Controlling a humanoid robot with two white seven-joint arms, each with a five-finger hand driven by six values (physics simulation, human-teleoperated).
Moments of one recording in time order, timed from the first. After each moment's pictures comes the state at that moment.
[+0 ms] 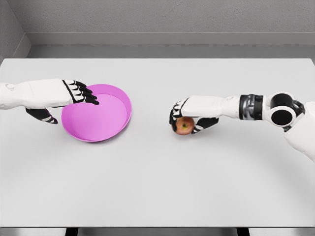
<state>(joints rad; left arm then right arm) -0.83 1.09 -0.90 -1.60 -0.22 -0.61 -0.44 -0.73 -0.62 0.82 -1.39 0.18 -0.59 0.61</state>
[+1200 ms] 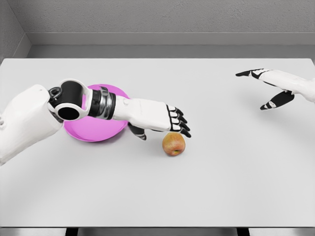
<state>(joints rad) -0.92 0.51 -1.03 -1.51 -0.36 -0.61 -0.61 -0.61 -0.74 0.41 -1.09 0.17 -0.61 0.61</state>
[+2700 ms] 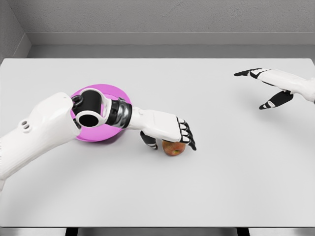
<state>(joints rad) -0.91 0.41 -1.08 -1.42 -0.39 -0.61 -0.61 -0.61 -0.74 0.41 -1.11 0.17 -0.61 0.61</state>
